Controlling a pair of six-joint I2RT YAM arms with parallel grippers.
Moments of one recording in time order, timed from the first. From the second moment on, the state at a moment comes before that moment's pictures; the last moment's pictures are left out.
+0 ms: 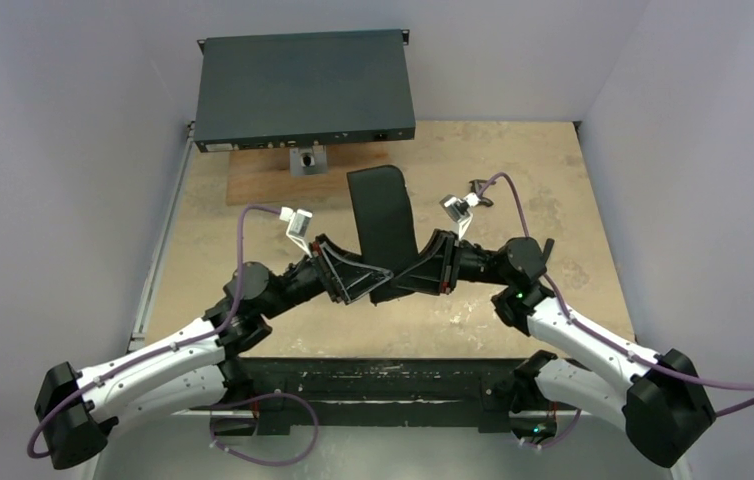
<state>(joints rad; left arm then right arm) -0.93 0.82 0.54 0.50 0.19 -0.93 0.62 0.99 0.49 0.81 -0.88 1.13</state>
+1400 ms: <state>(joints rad) -0.93 0.70 0.48 0.36 0.14 -0.92 0.58 0.80 0.62 0.36 -0.75 0.84</state>
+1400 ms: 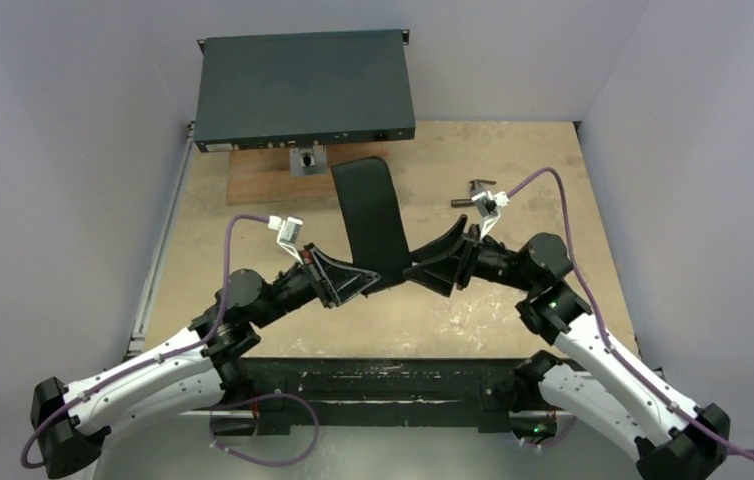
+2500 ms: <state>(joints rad) -1.03 0.85 0.82 -0.01 -0.52 -1.12 1.12 0.96 0.91 -0.04 0.19 0.44</state>
